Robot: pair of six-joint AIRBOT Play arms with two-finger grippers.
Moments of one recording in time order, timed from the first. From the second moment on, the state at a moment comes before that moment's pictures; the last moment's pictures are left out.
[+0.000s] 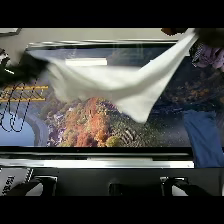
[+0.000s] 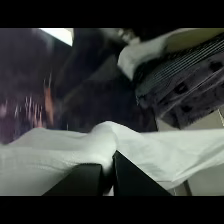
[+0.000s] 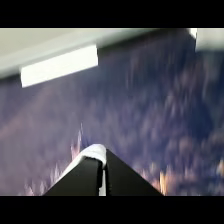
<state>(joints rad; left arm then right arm) 0.10 -1.05 1.37 0.59 -0.93 -1.52 -0.04 -1.24 1.89 1.68 -0.98 -1.37</state>
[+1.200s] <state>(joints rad) 0.24 -1.11 1.28 0.88 -1.14 -1.75 -0.04 -1.51 1.90 1.79 -1.21 -1.19</state>
